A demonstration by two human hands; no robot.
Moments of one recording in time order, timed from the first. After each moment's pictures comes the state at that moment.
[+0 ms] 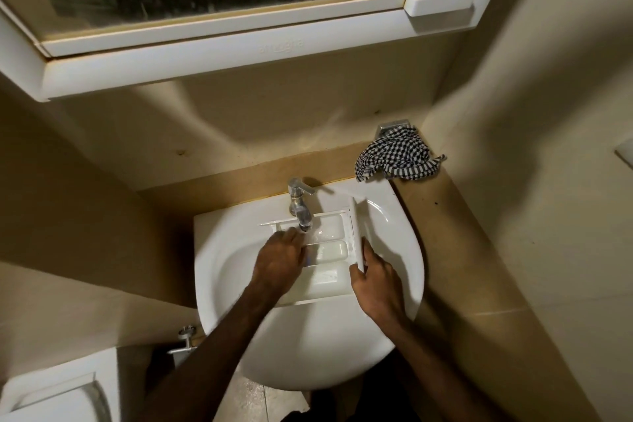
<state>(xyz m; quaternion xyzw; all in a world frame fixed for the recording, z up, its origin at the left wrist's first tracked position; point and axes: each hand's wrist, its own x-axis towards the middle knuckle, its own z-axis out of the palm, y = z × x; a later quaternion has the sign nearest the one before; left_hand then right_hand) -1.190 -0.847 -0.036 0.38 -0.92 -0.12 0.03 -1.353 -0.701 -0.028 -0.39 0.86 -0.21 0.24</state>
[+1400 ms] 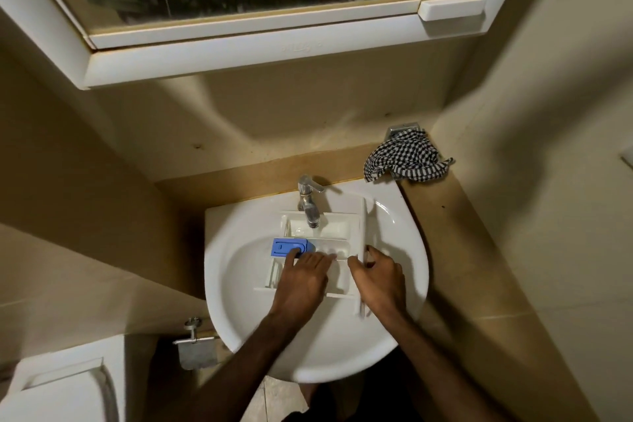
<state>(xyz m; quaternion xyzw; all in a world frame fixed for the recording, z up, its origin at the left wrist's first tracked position) -1.184 -0.778 -0.019 0.34 -0.93 -0.10 0.07 -1.339 -0.704 0.014 -0.27 0.86 -0.30 0.31</state>
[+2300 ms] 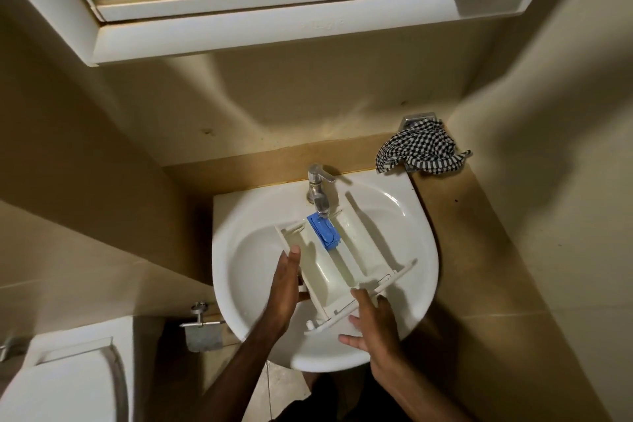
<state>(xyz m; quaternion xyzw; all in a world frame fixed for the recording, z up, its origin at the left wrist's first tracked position) -1.154 -0.765 -0.026 0.54 -0.41 -0.69 0.24 -1.280 -0.652 0.012 0.06 0.72 -0.46 0.52</state>
